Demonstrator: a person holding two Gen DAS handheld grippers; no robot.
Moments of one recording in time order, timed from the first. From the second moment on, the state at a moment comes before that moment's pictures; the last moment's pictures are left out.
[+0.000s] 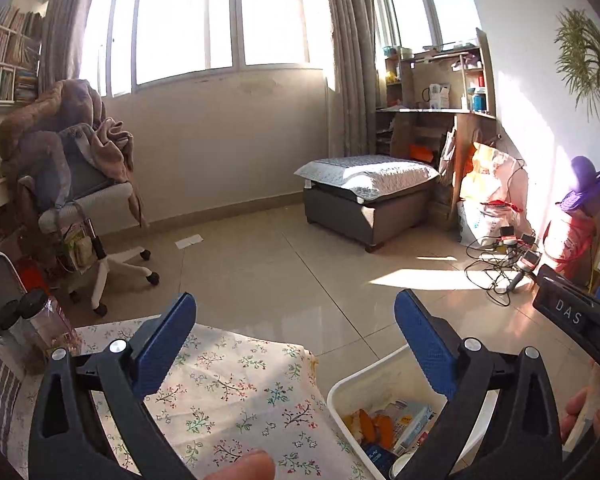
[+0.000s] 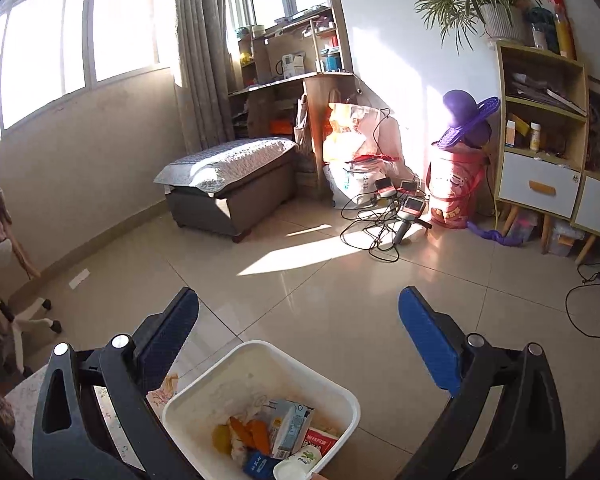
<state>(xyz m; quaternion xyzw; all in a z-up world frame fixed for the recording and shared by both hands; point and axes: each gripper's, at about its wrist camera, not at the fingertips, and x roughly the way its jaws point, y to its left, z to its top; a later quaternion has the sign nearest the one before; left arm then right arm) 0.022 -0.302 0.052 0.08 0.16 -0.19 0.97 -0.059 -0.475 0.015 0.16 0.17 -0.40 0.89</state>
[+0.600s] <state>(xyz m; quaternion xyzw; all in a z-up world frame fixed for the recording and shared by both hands) 0.016 -0.120 -0.008 0.02 0.33 -0.05 0.94 -0.029 -0.309 -0.031 0.08 0.28 -0.23 0.93</state>
